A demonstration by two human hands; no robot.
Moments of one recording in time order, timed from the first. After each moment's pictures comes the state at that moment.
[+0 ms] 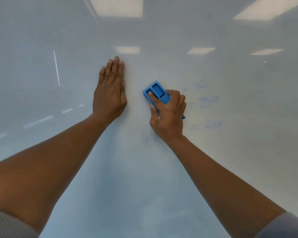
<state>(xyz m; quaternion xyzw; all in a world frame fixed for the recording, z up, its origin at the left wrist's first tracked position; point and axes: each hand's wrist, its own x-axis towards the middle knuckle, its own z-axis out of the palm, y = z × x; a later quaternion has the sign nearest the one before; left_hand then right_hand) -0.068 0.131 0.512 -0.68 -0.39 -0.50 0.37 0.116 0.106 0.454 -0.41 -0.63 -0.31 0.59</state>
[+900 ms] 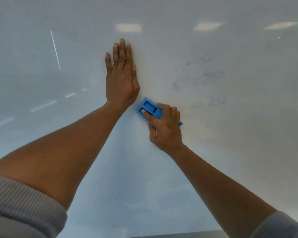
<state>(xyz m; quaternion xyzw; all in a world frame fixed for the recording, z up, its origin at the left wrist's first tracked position) -0.035 0.130 0.483 -0.66 -0.42 -0.52 0.35 0.115 0.105 0.354 -0.37 -0.69 -0.34 0.52</state>
